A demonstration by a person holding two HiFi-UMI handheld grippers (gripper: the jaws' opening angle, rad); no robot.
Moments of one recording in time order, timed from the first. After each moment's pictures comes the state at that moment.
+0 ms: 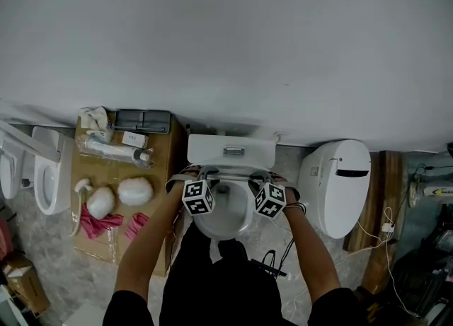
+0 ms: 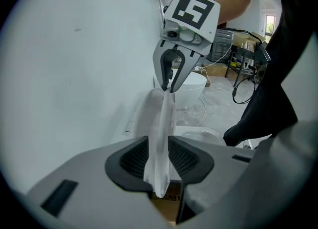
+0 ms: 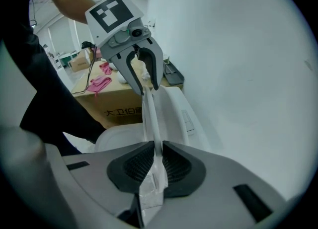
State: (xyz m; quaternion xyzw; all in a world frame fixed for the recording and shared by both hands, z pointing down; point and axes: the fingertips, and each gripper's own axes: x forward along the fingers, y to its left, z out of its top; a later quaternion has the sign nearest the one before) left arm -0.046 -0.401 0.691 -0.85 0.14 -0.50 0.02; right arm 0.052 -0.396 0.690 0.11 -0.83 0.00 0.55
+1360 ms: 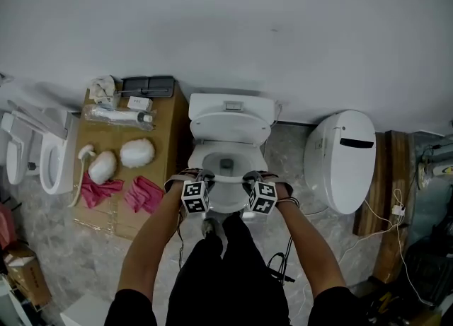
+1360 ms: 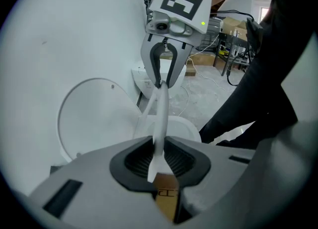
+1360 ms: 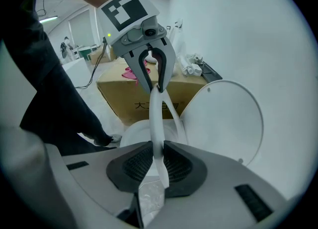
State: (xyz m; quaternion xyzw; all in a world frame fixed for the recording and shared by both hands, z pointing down) left arm -0.042 -0.206 0.746 -0.83 0.10 -0.55 0.03; right arm 0.055 -0.201 0.744 0.03 -0.84 -0.03 0.55
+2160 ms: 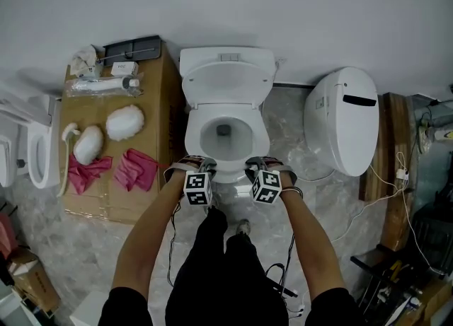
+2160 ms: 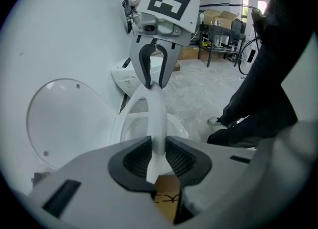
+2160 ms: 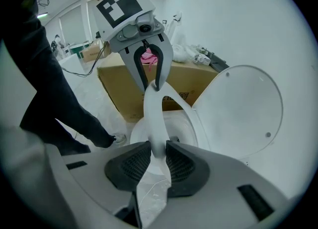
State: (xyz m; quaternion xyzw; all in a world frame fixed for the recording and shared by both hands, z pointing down) left arm -0.037 -0.106 0.821 -0.83 0.04 -0.55 0.08; right arm 0.059 -0.105 0.822 0.07 -0.83 -0.02 0.56
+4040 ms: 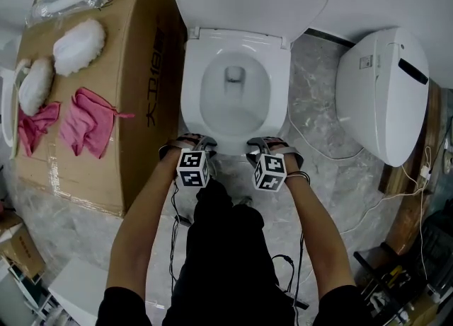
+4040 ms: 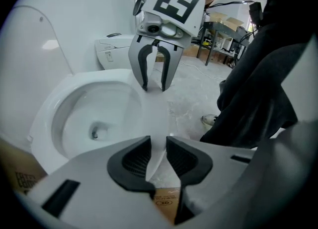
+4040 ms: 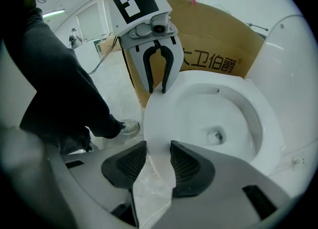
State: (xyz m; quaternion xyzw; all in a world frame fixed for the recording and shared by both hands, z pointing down) left arm -0.038 -0.008 1.102 -0.84 0.01 -0.54 -0.01; right arm 0.052 -0.012 1.102 -0.03 -0.83 -0.02 0.56
